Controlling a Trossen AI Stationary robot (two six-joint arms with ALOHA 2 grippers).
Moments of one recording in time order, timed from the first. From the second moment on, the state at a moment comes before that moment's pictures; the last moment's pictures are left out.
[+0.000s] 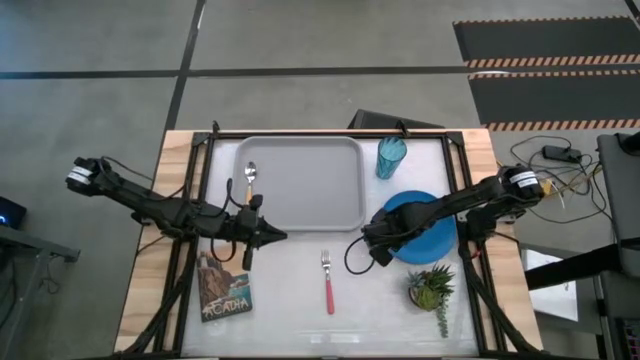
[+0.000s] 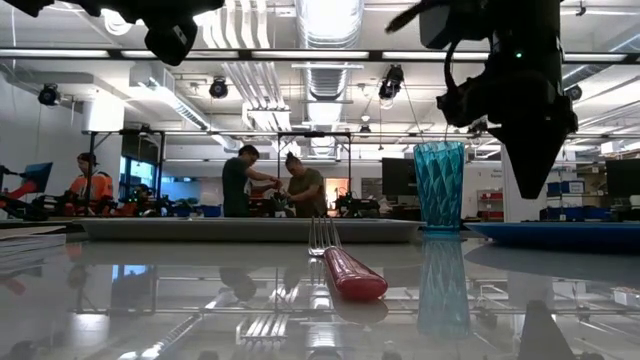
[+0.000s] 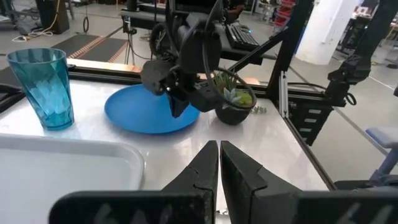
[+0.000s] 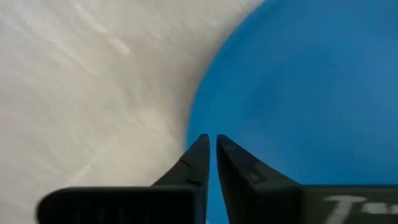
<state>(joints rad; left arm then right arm) -0.34 0.94 0.55 0.23 -0.26 -0.20 0.19 1.63 1.07 -0.99 0.02 0.97</state>
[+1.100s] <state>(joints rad) -0.34 0.94 0.55 0.23 -0.26 -0.21 0.19 1.81 1.07 -0.93 0.05 1.09</state>
